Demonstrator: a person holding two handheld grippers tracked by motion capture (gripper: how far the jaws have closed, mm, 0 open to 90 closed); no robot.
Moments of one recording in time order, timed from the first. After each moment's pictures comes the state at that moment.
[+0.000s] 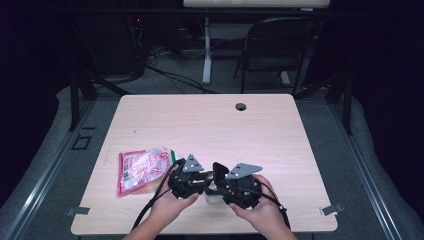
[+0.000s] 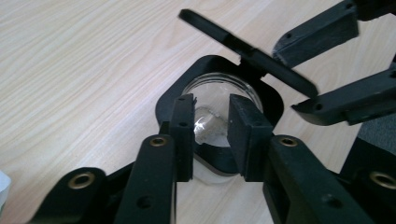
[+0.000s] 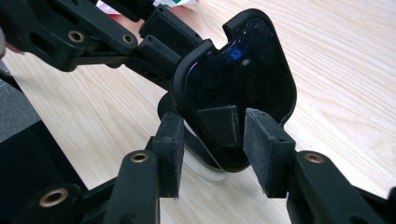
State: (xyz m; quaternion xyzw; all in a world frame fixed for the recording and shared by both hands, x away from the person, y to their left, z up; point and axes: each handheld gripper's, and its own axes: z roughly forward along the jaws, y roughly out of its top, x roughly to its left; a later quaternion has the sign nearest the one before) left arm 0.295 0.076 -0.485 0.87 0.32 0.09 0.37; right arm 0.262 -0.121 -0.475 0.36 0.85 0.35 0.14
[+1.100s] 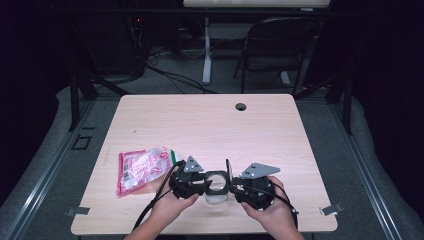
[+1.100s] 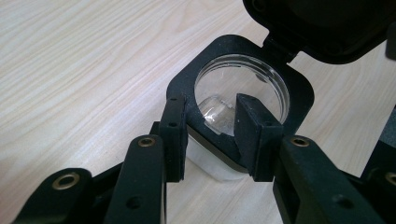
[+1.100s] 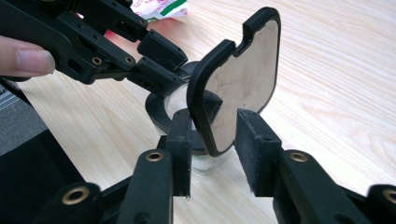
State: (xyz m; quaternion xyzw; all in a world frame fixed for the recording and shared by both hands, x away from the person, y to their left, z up) left arm 0.300 0.076 -0.501 0.87 0.33 0.09 0.36; right arm 0.255 -0.150 -0.469 0.38 0.83 0.38 0.15
